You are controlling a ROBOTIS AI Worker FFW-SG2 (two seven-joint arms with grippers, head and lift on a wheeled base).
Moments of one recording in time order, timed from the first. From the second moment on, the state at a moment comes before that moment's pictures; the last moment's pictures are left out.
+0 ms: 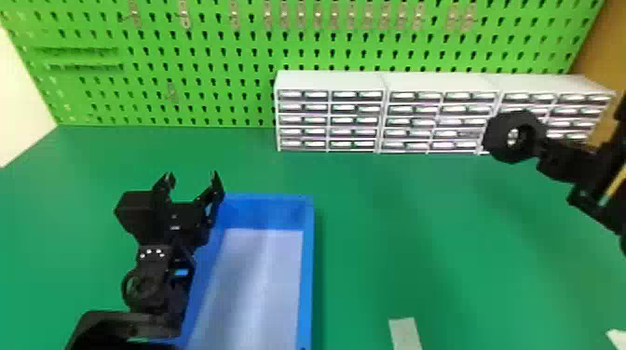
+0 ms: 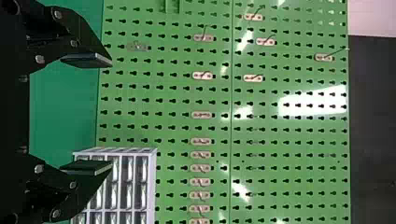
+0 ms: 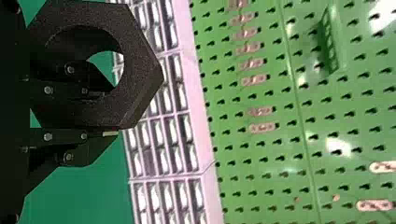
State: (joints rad) left arm 0.07 0.03 -0.03 -1.71 0.03 -0.10 0.08; right arm -0.34 -0.15 -0.33 -1.74 -0.18 0.78 0.28
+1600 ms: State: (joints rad) left arm 0.06 0.03 0.01 -1.73 0.03 -0.10 0.10; right arm -0.30 -0.16 -0.06 -1.91 -0.42 0.78 0.28
